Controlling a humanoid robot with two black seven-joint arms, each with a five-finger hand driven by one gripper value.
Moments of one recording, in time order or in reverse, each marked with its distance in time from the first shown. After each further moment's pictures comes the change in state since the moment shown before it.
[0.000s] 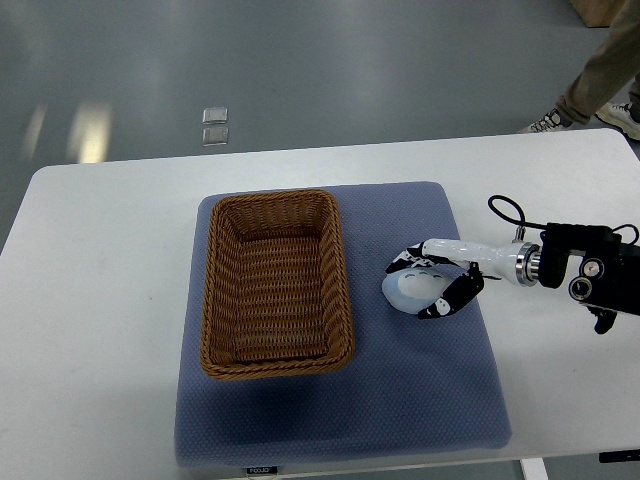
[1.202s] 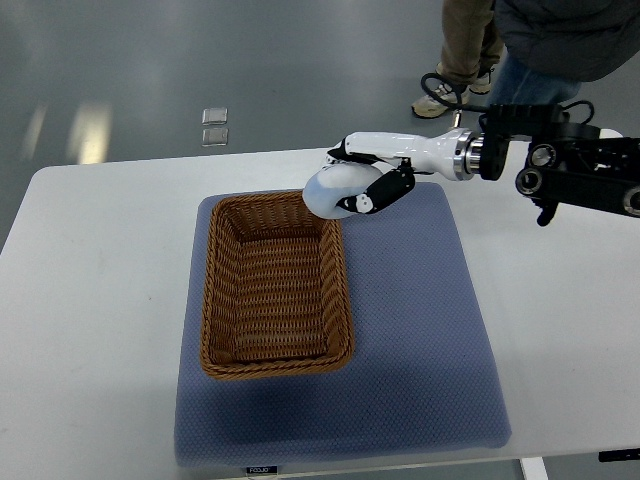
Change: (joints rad) left arm 0.000 0.000 0.000 -0.002 0.000 0.000 0.000; right arm 0.452 0.181 -0.132 -0.033 0.133 0.031 0.015
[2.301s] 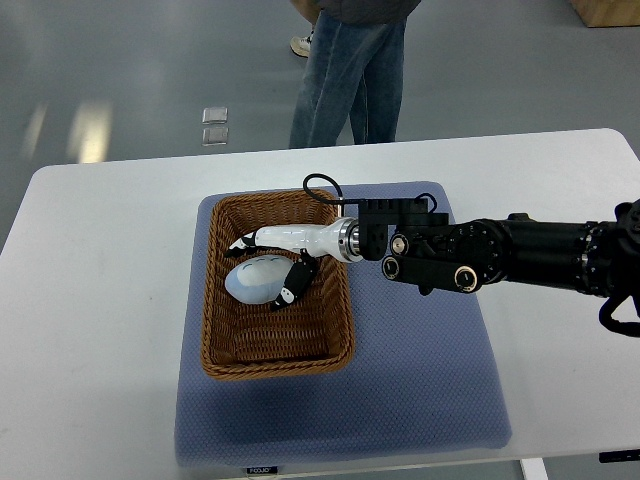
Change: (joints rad) left arm 0.000 0.000 0.004 0.003 0.000 0.000 0.000; right arm -0.148 0.434 -0.093 -0.346 -0.017 -0.058 0.012
